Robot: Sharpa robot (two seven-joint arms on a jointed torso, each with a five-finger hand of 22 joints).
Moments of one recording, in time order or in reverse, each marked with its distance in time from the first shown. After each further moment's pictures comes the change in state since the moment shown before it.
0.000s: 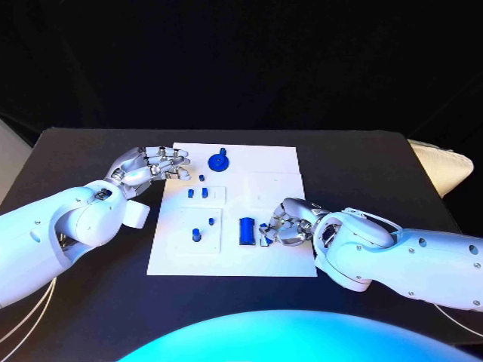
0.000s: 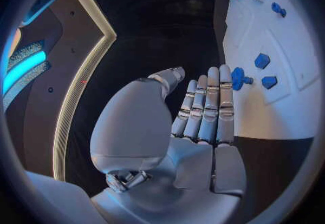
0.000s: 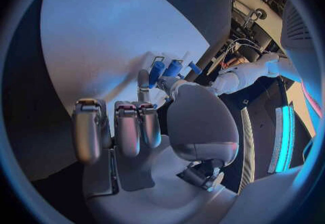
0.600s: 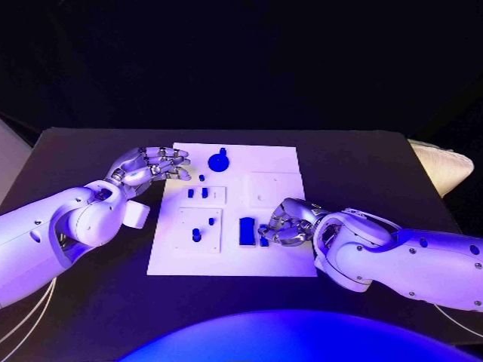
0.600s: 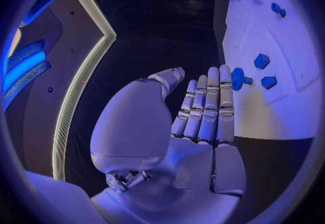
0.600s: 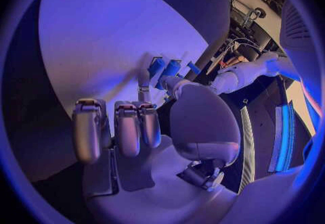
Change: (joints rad) left arm 0.000 0.001 0.000 -0.001 0.000 0.002 -0.002; left_hand -0.004 0.004 0.000 0.000 0.000 0.000 0.000 0.004 0.000 0.000 0.000 0.000 0.000 0.000 0.000 0.000 0.001 0.000 0.000 0.000 -0.004 -0.001; right arm 0.000 -0.003 0.000 0.006 0.007 -0.002 0.003; right_hand -0.071 -0.016 -0.023 0.017 0.012 0.007 0.000 0.004 0.003 0.000 0.000 0.000 0.000 0.000 0.000 0.000 0.000 0.000 0.000 0.000 0.000 0.000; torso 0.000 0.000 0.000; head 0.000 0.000
